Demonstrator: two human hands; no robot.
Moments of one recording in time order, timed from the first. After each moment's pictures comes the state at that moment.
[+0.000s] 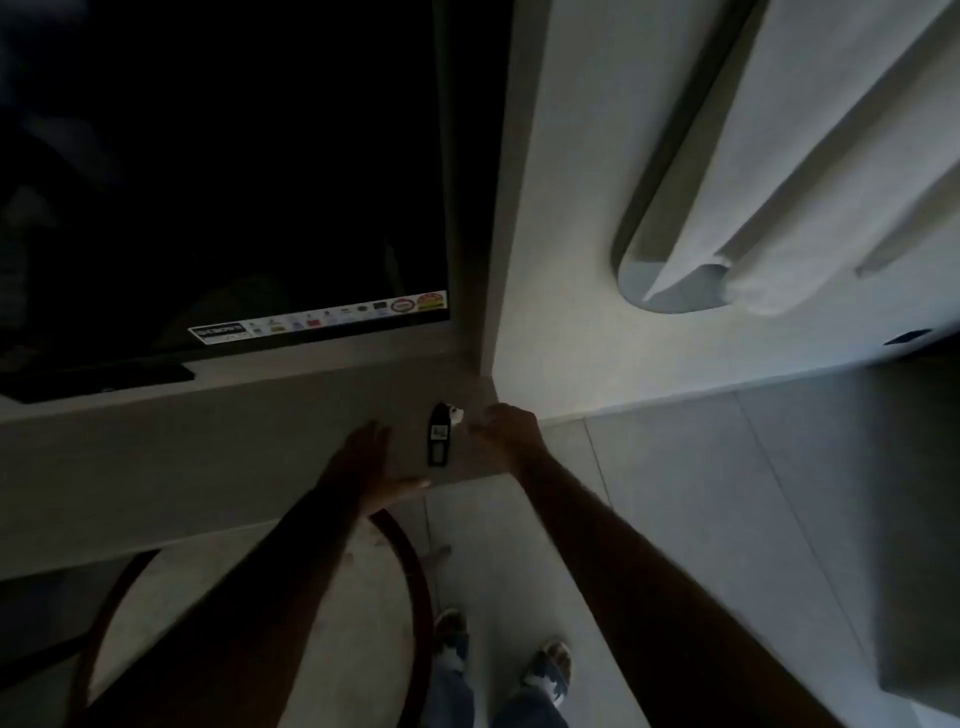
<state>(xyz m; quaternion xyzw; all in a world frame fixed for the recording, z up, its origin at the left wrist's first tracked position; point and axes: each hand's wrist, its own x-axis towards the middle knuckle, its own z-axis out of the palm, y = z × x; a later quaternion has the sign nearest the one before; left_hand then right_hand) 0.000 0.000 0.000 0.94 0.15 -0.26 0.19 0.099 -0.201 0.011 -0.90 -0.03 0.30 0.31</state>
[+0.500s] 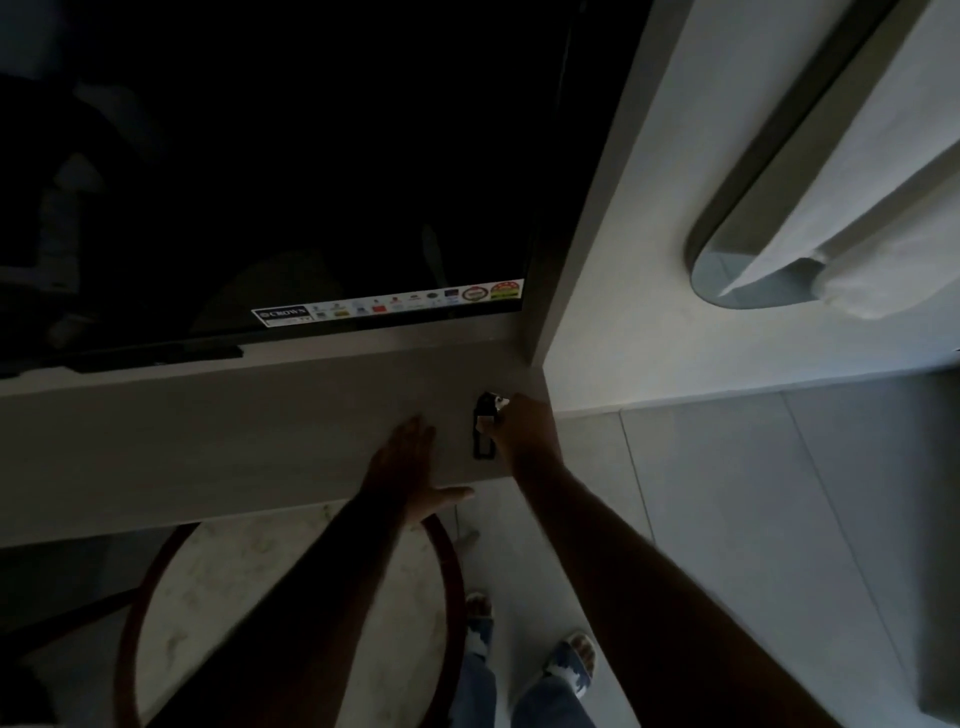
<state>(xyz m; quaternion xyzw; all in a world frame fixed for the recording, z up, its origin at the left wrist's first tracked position) -0.018 0.006 -0.022 0.94 0.14 -0.25 0.18 0.087 -0.141 -0.018 -0.92 0.03 0.23 0.31</state>
